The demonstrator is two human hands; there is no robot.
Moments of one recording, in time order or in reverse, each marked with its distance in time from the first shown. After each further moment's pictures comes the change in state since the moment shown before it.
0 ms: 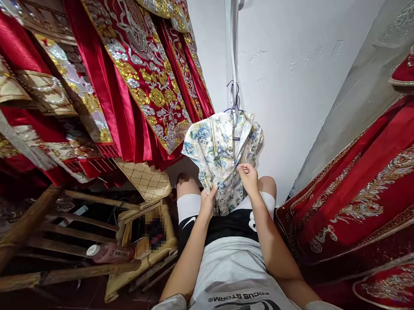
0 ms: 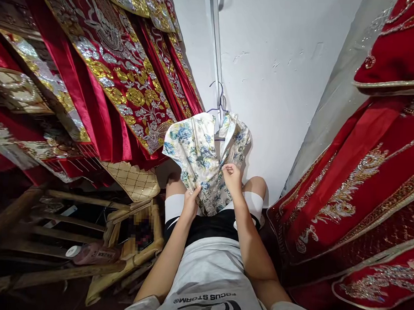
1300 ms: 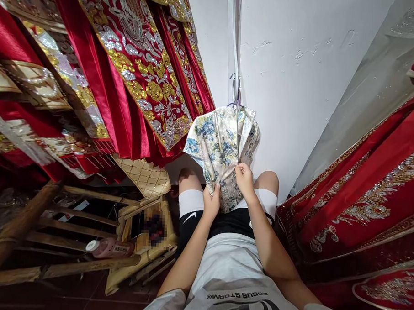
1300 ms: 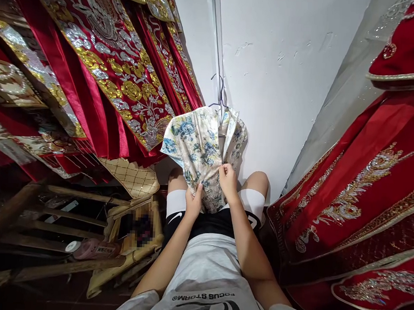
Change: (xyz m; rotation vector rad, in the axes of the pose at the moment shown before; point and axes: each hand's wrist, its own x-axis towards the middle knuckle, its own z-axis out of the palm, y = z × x) left_hand -0.001 -0.010 0.004 0.357 -0.002 0.385; right_hand -0.016 -0.007 0.012 -0.166 -0.067 -0.037
